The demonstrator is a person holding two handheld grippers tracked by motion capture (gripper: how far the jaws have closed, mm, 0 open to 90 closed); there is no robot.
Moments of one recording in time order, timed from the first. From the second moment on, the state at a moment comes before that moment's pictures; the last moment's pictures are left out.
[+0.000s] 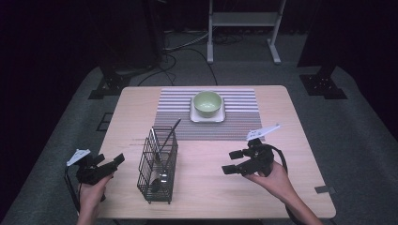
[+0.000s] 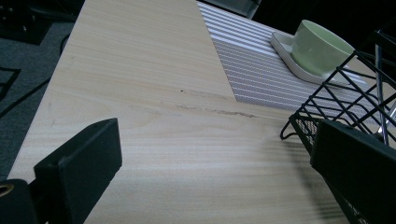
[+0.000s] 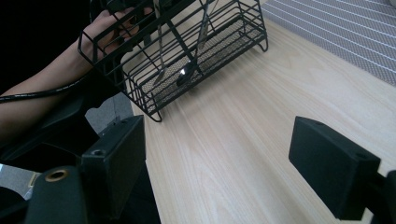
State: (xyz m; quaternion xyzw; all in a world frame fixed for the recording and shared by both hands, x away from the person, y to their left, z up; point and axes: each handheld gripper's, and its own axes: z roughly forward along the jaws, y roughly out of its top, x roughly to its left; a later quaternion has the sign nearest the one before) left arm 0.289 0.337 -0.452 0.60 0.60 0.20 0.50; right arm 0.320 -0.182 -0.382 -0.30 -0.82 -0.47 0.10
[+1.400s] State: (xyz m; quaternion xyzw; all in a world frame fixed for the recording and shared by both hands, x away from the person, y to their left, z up) left arm 0.288 0.338 -0.450 0.59 0.59 0.20 0.50; right arm 0.343 -0.110 -0.342 -0.26 -0.85 -0.44 0.13
